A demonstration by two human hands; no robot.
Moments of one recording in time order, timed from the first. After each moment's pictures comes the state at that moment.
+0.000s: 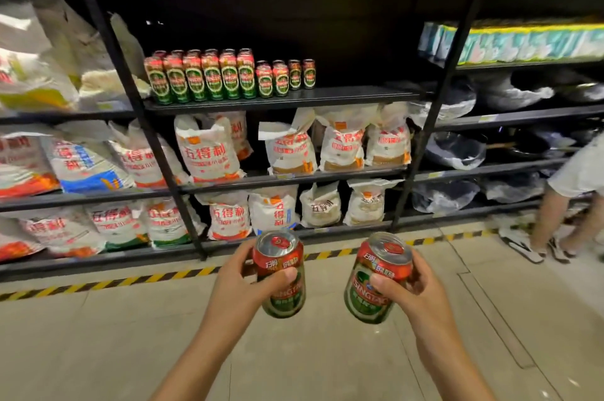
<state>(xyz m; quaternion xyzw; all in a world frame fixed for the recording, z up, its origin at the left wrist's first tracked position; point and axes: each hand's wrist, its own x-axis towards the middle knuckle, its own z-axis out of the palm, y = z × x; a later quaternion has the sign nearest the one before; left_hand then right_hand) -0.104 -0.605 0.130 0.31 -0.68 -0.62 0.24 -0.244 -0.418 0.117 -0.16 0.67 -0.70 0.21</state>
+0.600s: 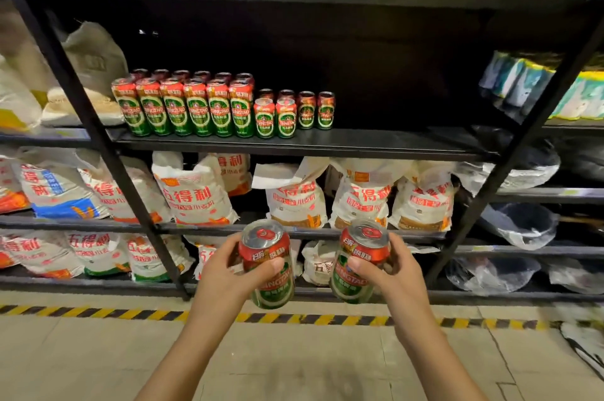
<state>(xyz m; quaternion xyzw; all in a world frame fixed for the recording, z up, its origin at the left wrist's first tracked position) -0.391 -0.768 0.148 0.38 -0.65 -0.59 0.30 -0.568 -0.627 0.134 -0.25 0.66 -0.66 0.26</state>
